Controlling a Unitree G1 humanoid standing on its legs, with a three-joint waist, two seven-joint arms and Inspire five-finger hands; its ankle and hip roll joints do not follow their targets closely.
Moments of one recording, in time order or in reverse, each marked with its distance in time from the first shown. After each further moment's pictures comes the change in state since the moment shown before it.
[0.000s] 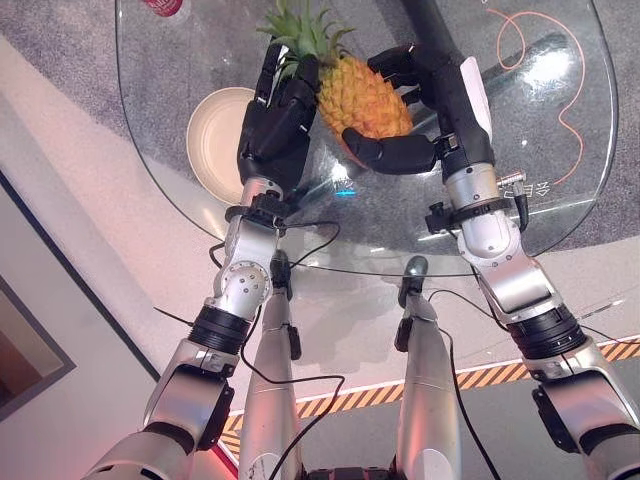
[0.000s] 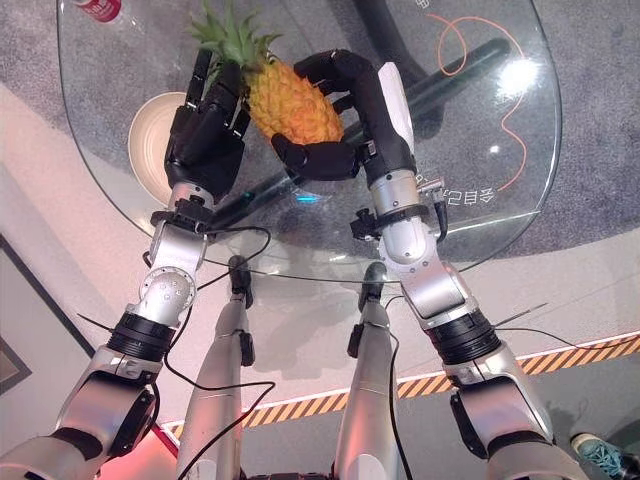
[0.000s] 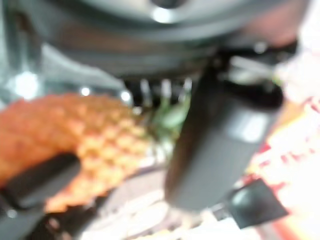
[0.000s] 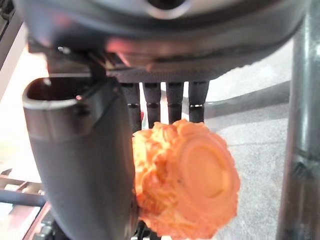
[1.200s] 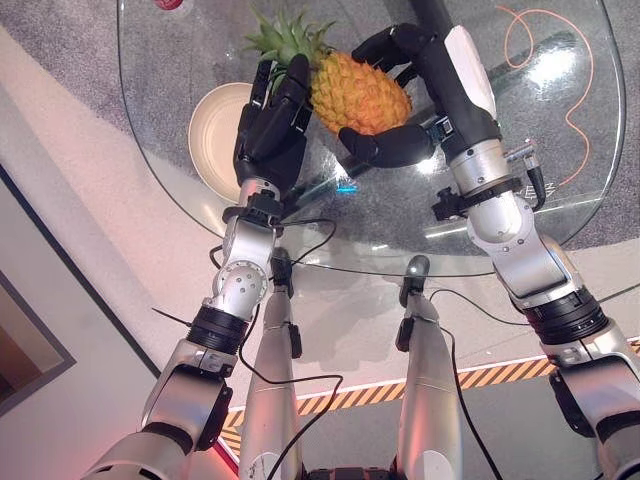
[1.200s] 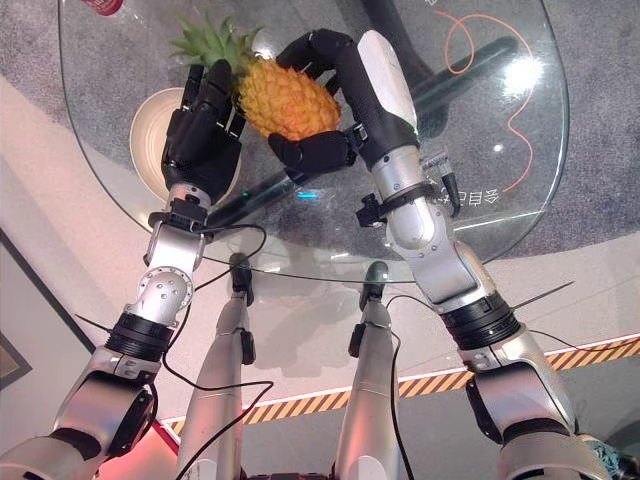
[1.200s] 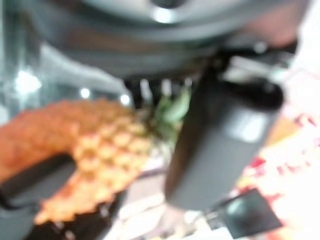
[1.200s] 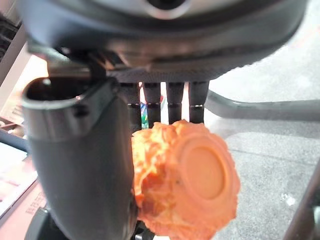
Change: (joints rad) left arm 0.002 0.015 0.004 0.014 -0.069 -0.011 -0.003; right arm -0.084 -0.084 0.042 0.000 -0.142 -0.021 0.060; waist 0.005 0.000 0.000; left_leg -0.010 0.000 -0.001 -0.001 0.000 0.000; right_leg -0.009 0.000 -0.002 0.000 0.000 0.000
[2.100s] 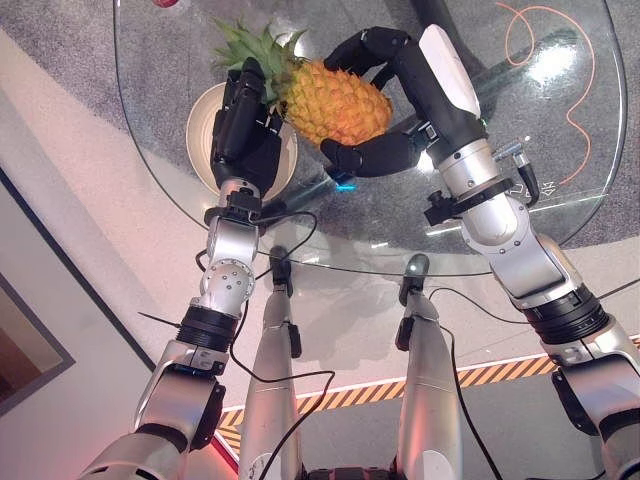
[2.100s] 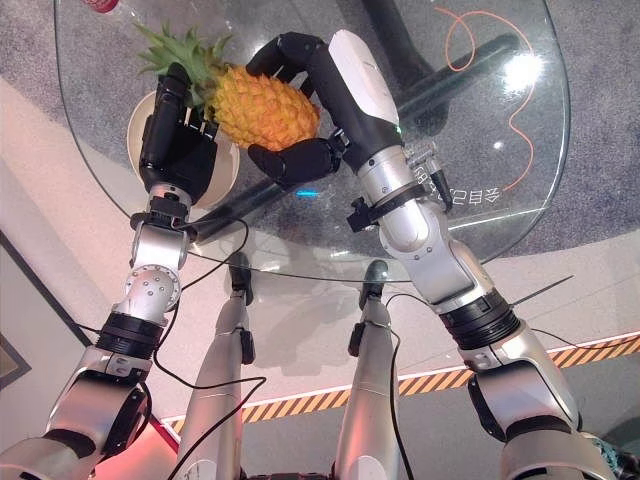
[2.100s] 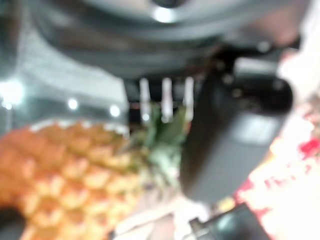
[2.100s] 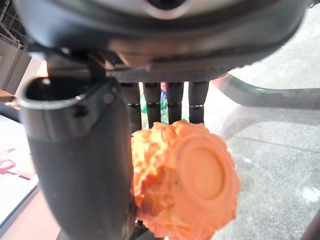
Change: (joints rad) left arm 0.006 0.025 0.051 0.035 -0.018 -0.014 0.000; right arm -0.014 -0.009 0.044 -0.031 -0.011 -0.032 0.028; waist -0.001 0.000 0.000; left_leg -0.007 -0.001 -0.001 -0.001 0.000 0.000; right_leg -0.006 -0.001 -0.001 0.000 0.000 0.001
